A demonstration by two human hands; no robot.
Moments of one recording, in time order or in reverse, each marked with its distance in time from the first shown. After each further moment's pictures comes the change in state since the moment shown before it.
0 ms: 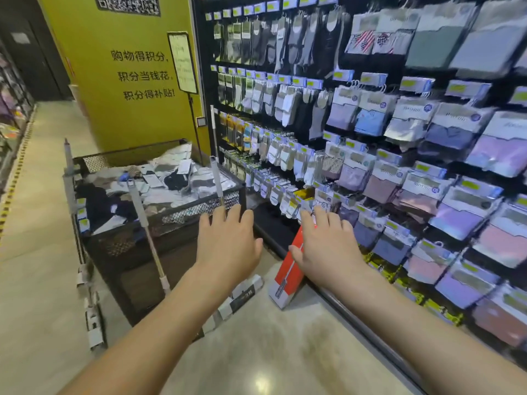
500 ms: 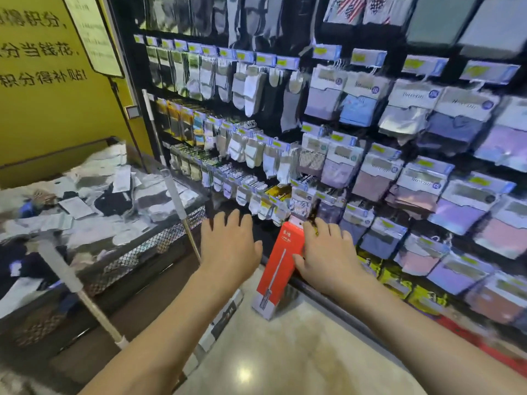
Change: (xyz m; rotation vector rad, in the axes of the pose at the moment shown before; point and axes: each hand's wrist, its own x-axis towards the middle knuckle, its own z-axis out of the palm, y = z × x) left_hand 0.257 -0.065 0.103 -0.100 -0.074 0.216; right_hand 0.219 -0.021 0.082 0.006 -0.174 0.275
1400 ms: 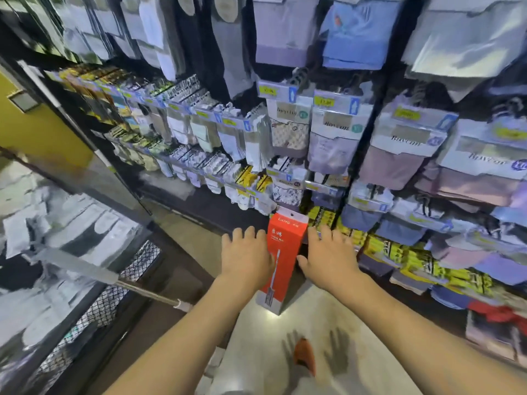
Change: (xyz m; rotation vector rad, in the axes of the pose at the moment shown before) left_hand 0.335 0.104 0.180 0.086 -0.361 0.157; right_hand 0.310 0.128 0.163 0.183 -0.319 0.198
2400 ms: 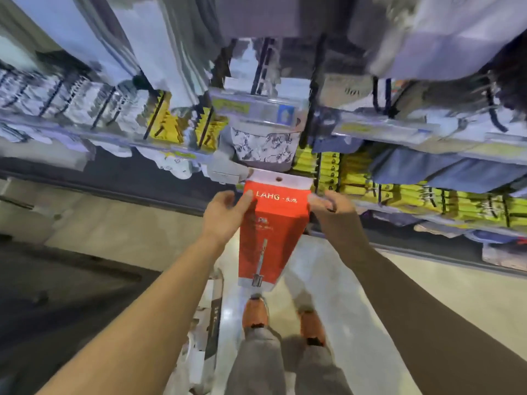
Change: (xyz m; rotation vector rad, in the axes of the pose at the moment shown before) left_hand 0.356 -0.033 0.261 -1.084 -0.298 -0.265; right_hand 0.297 0.028 0.233 1.233 0.174 0.664
